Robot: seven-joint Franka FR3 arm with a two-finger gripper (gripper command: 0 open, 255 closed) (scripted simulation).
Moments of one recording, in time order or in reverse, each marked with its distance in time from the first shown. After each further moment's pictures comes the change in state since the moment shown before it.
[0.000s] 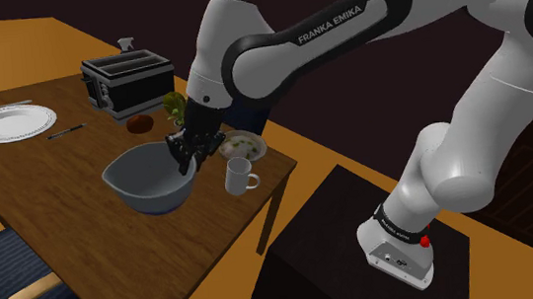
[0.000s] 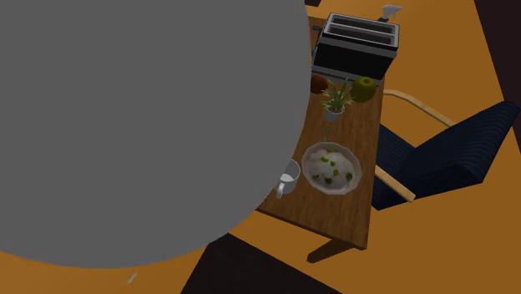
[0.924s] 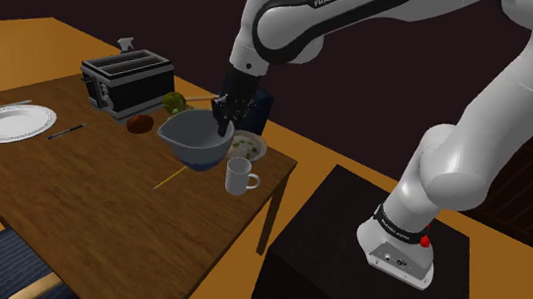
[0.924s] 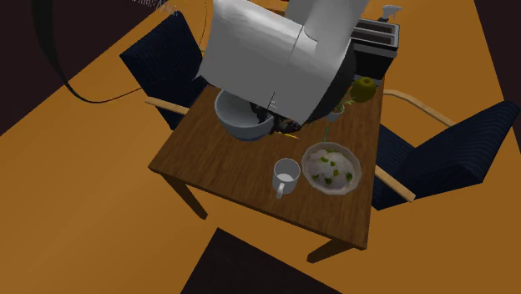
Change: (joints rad) arm -0.122 -0.149 -0.153 -0.086 0.059 -0.125 -0.292
